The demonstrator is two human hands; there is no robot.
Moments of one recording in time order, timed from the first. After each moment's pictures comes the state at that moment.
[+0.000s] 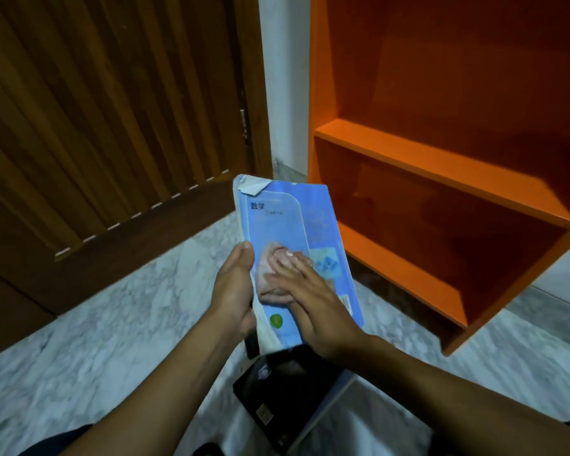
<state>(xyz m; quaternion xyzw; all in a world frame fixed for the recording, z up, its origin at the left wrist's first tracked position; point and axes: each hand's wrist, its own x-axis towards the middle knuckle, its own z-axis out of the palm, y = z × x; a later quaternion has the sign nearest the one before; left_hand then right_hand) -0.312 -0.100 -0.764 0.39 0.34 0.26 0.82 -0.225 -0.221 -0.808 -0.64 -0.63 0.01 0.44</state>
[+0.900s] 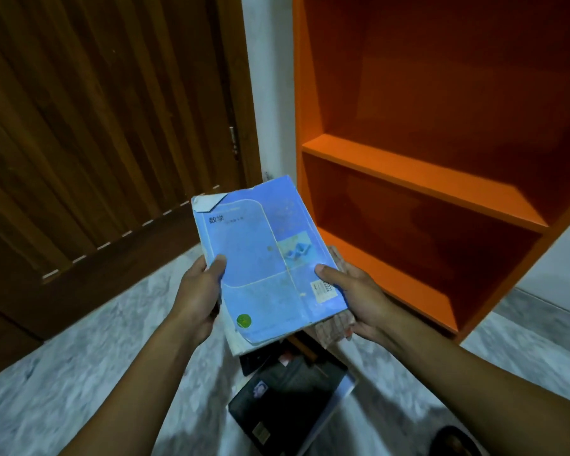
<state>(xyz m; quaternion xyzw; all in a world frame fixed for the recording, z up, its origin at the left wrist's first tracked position) -0.332 -0.063 -0.751 0.54 0.38 0.24 0.71 -0.173 -0.242 -0.777 -0.54 -0.18 0.46 0.69</state>
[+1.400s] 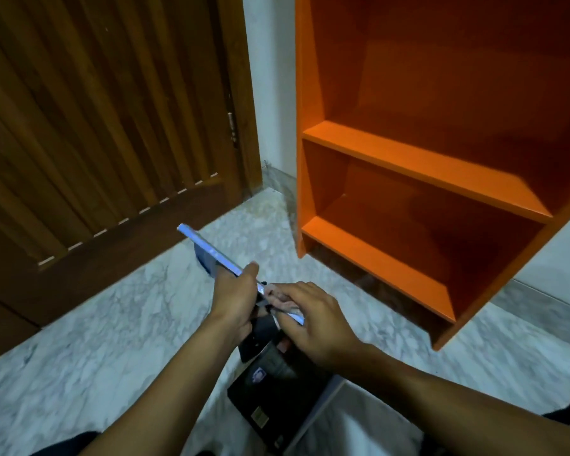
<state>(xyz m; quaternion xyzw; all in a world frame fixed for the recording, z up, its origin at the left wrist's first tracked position) -0.306 -0.104 -0.765 0.50 0.47 0.21 0.70 -0.236 -0.233 -0.811 -0.72 -0.54 0.04 0.43</state>
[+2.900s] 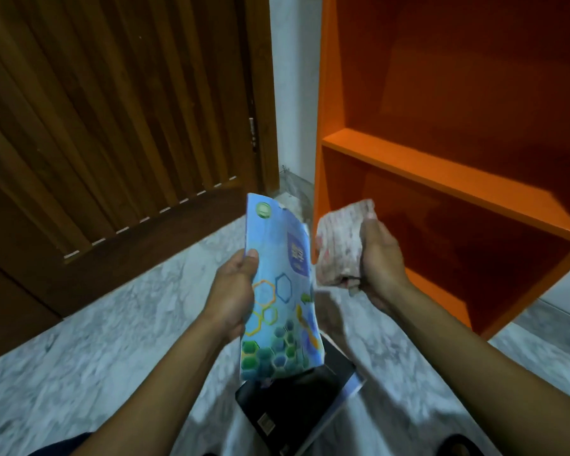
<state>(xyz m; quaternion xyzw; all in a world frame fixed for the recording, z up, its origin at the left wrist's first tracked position) -0.325 -0.094 -0.750 0.53 0.36 0.25 0.73 -0.162 -0.213 -0.748 -0.62 -0.15 0.21 0.74</state>
